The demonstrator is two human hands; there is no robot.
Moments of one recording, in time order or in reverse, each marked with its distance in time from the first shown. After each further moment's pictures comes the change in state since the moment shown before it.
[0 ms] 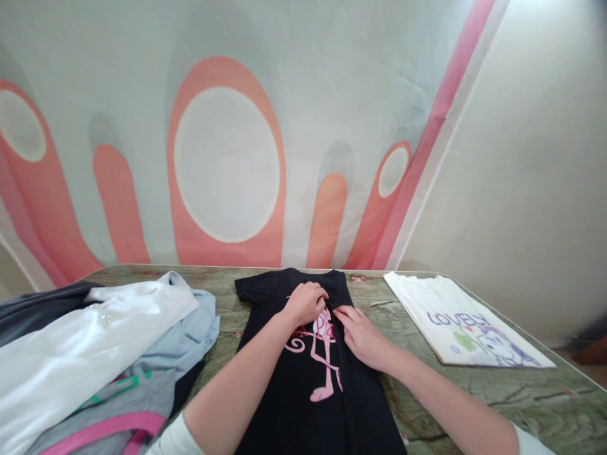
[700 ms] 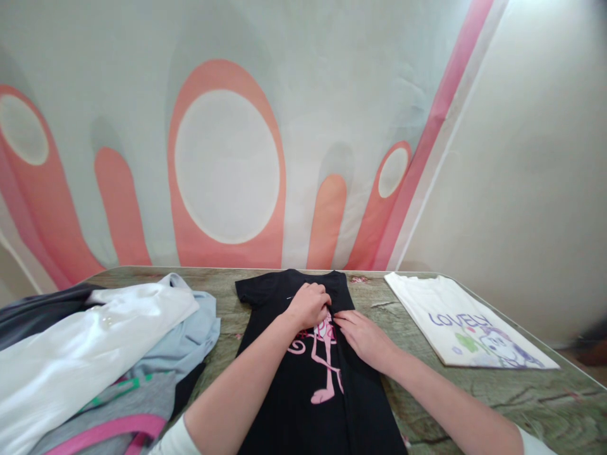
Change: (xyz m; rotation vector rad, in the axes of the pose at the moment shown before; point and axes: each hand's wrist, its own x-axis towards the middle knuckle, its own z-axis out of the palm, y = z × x) left_hand 0.001 0.010 -0.010 0.109 -0.090 0.102; right_hand 0.001 0.000 -0.003 -0.047 0.057 -0.125
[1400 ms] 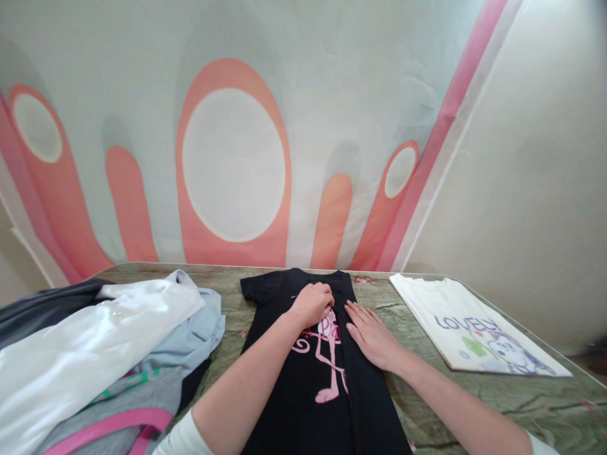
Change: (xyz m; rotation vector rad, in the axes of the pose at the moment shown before) left_hand 0.001 -0.004 0.003 -0.003 -0.003 0.026; right_hand -0.012 0.026 0.023 -0.033 -0.096 0.281
